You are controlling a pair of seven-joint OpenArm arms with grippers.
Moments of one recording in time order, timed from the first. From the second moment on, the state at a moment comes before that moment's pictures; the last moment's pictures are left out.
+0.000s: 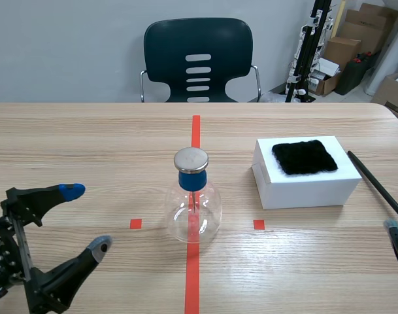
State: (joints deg) left arm -1.4 -39.4 45.4 49.5 -10.2 -28.4 -75.9; right arm -54.4 29.7 16.8 109.5 7.4 1.3 9.6
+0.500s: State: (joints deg) left arm 6.7 -51.6 38.2 59.8 -25.2 -29.0 -63.5; right arm -54.4 29.7 16.8 109.5 6.7 1.3 9.9
